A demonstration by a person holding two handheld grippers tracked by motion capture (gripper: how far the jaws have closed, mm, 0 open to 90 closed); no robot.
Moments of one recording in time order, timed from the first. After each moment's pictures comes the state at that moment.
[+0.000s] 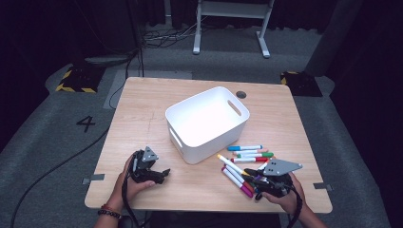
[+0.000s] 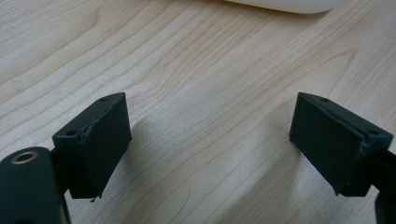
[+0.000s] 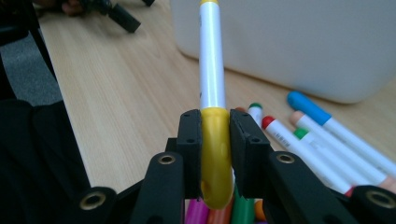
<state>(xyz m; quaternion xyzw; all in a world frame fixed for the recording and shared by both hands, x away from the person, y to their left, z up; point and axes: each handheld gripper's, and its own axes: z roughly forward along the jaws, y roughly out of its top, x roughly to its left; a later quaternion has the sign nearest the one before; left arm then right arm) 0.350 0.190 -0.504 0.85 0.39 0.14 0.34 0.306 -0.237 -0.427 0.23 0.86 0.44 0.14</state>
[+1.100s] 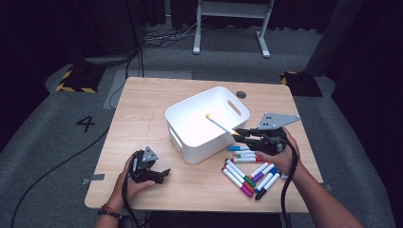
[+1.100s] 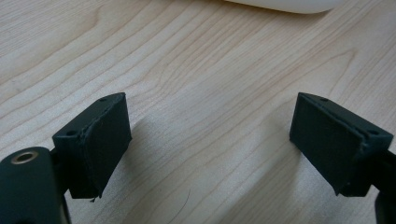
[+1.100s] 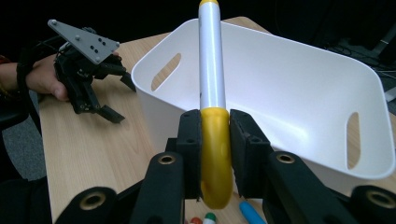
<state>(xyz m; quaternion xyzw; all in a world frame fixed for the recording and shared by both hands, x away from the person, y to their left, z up) 0.350 0.191 -0.504 0.85 0.39 0.14 0.34 0.373 -0.193 -0.326 0.21 0.85 0.46 0.15</state>
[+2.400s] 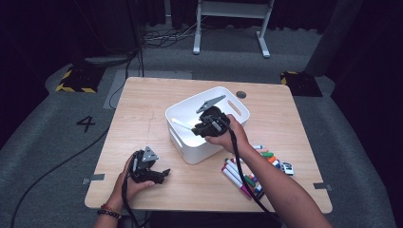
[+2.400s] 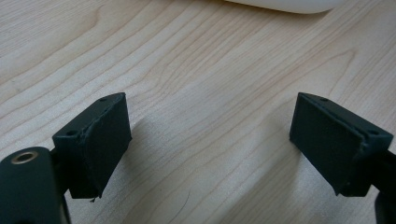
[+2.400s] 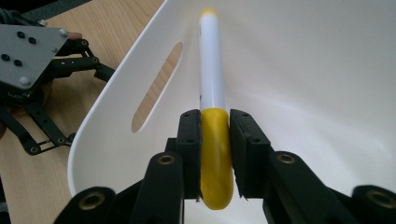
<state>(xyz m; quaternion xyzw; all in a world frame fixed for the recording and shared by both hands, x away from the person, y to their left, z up) 0.350 0.191 -0.504 0.85 0.39 0.14 0.34 0.444 -0.063 -0.360 0.24 0.91 0.34 0.09</state>
